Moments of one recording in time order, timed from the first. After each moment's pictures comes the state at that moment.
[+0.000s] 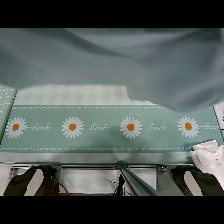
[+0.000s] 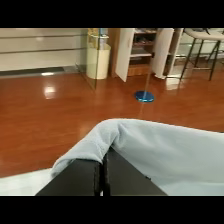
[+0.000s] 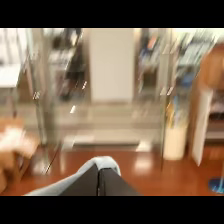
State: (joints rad) left arm 0.34 -0.74 1.94 0.83 -1.35 -1.42; right arm -0.23 -0.67 1.82 -1.23 0.99 1.50
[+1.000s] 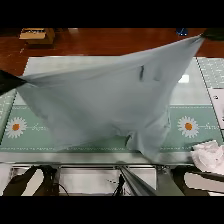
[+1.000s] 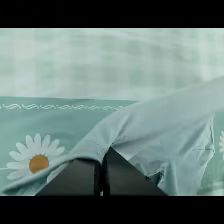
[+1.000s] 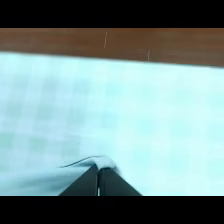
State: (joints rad) left arm 0.34 -0.82 1.21 0.91 -1.46 -1.46; right arm -0.09 -1.42 1.91 -1.35 1.35 1.44
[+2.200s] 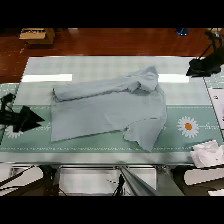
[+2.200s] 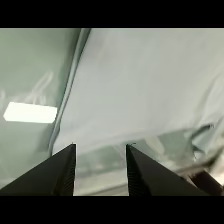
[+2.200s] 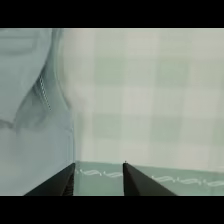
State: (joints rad) left arm 0.67 -1.25 0.79 0.99 -1.49 -1.24; right arm -0.25 -1.65 1.76 -1.34 1.52 1.39
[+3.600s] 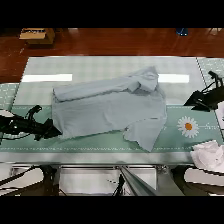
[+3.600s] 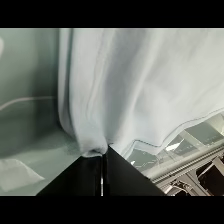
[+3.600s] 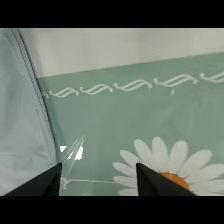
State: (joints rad) left arm 0.47 -1.31 0.54 1.00 -1.27 -1.18; right arm -0.47 -1.45 1.12 -1.17 1.38 1.28
